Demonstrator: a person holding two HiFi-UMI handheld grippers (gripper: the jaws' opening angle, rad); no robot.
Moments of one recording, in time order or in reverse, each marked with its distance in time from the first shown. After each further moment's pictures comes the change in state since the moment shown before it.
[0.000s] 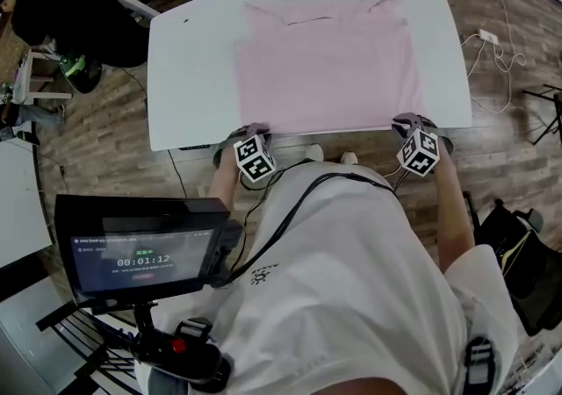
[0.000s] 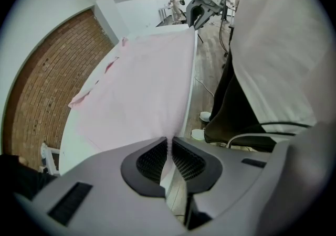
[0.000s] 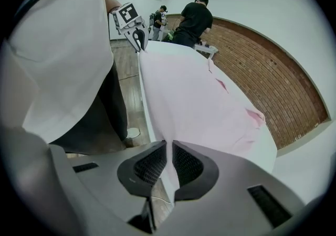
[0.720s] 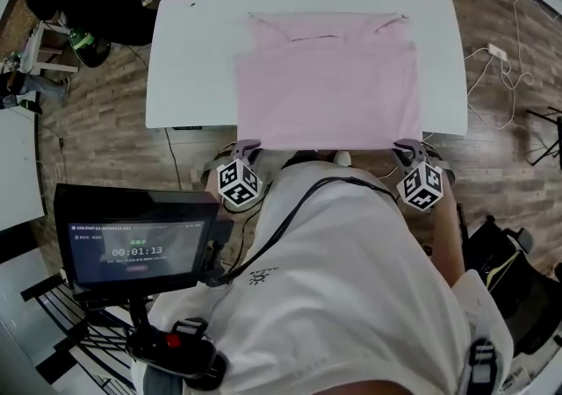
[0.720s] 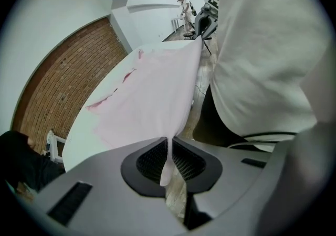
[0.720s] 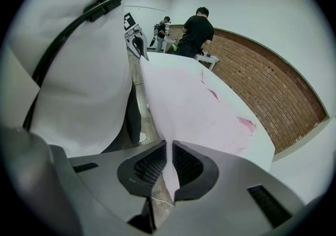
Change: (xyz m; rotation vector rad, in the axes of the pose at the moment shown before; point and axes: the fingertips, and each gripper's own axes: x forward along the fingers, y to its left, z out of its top) left arm -0.072 -0.088 0.023 -0.112 -0.090 0.097; right arm -0.086 0.053 -0.026 -0.010 -0.105 0.005
